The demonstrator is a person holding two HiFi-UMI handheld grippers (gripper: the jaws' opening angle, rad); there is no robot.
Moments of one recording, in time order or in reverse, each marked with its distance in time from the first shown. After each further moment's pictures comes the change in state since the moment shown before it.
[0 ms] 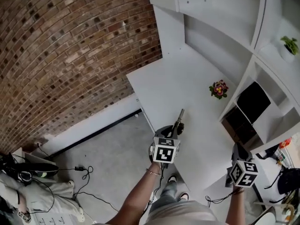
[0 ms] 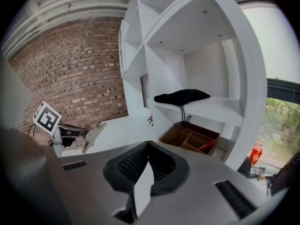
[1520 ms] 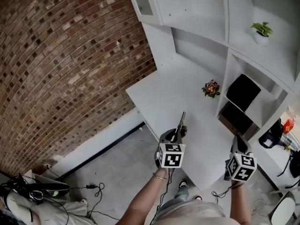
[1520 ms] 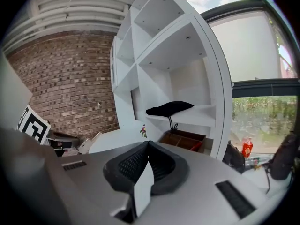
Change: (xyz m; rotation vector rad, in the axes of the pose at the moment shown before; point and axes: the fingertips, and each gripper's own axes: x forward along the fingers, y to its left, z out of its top) left arm -0.041 -0.028 0.018 0.143 -0.054 0.028; right arm -0.039 0.013 0.014 0.090 -0.158 -0.130
